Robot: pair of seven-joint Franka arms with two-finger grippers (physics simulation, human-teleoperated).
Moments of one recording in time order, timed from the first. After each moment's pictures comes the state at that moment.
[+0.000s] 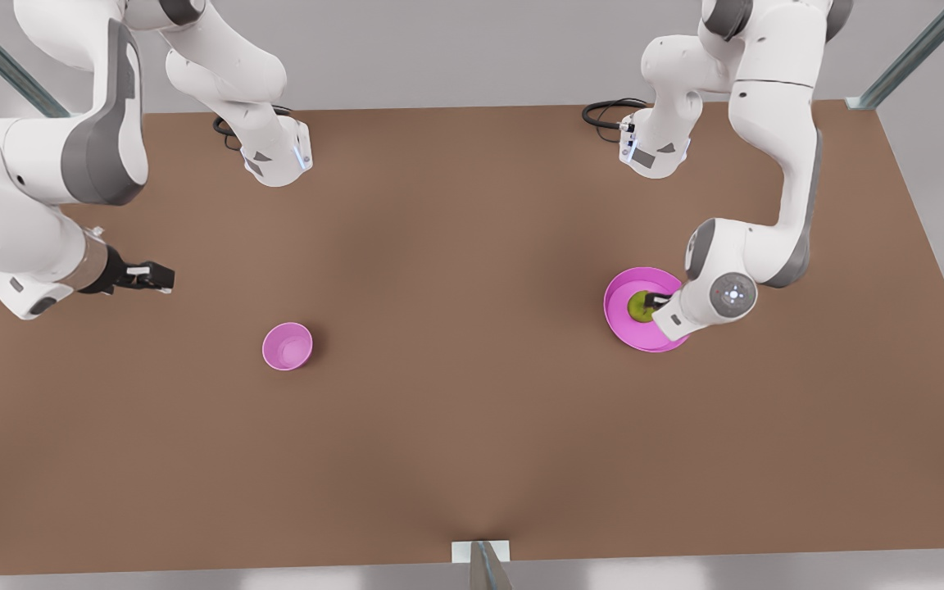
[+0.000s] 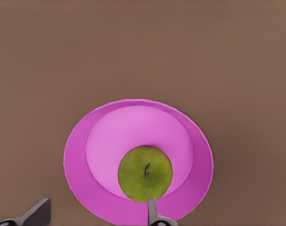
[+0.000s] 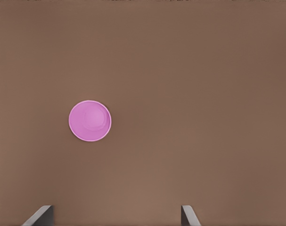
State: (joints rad) left arm -0.14 0.28 -0.05 -2.02 0.08 2.00 -0.01; right arm -0.15 0.17 0.19 -1.40 -0.08 1.41 0.02
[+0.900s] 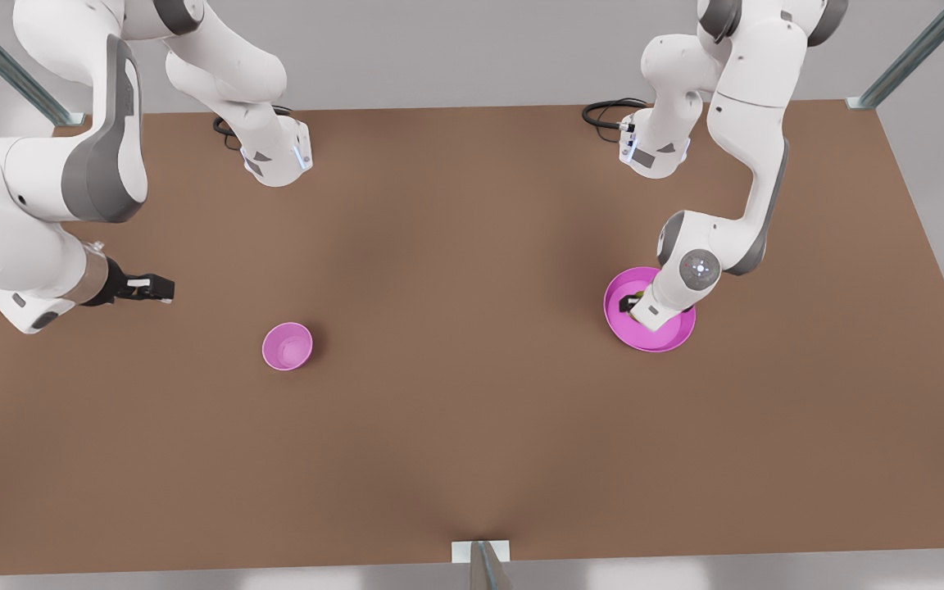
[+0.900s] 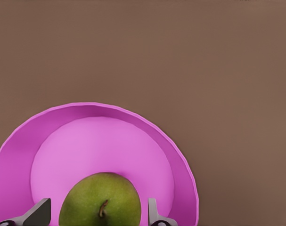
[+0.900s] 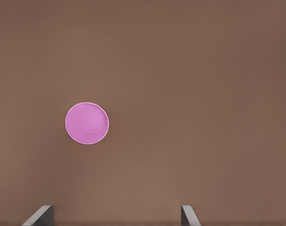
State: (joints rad) left arm -0.18 0.29 -0.06 -2.27 0.05 2.42 -0.24; right arm -0.15 0.21 0.19 -1.39 -0.09 1.41 0.02
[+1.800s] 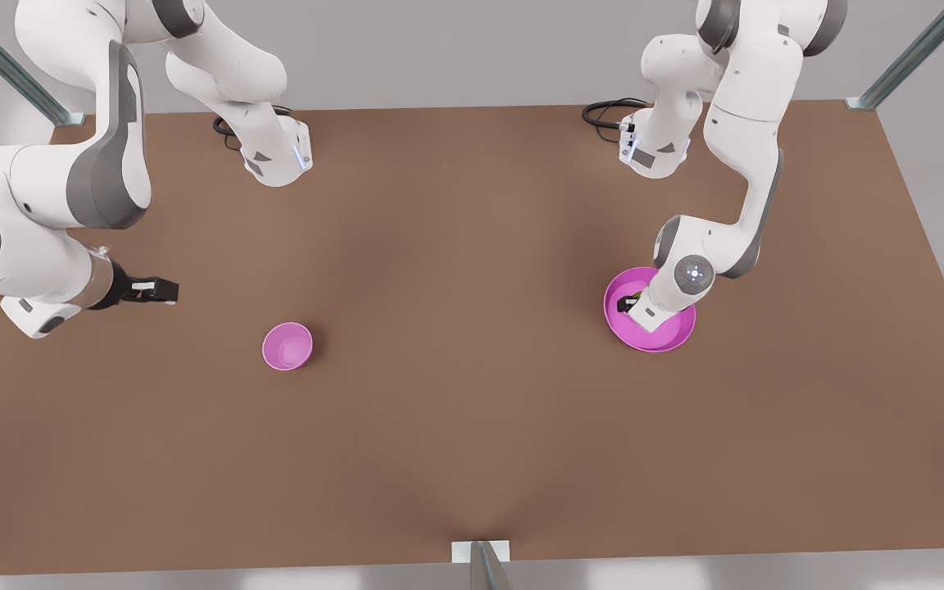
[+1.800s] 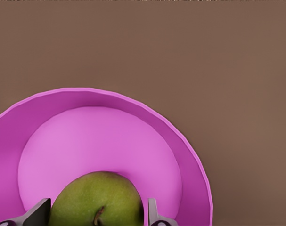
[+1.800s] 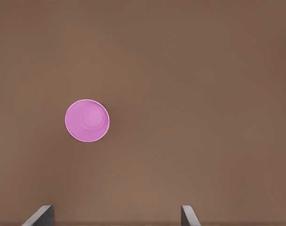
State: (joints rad) left arm -0.17 0.33 -0.06 -2.29 0.06 2.45 -0.25; right arm -0.15 0.23 0.19 -1.39 -0.09 1.40 0.02
